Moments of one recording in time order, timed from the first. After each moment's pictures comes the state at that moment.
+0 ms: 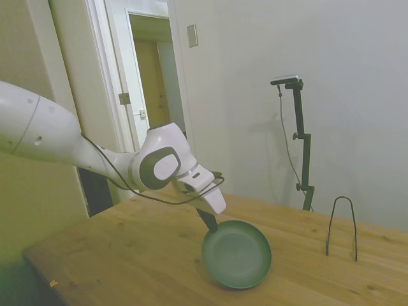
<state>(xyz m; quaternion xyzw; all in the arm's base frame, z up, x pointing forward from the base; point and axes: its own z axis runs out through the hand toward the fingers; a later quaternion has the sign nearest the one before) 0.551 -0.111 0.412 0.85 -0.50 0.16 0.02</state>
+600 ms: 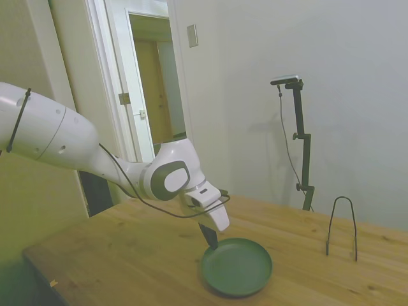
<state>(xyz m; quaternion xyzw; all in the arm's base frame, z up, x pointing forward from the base) 0.560 -0.116 0.379 0.85 -0.51 0.11 0.03</state>
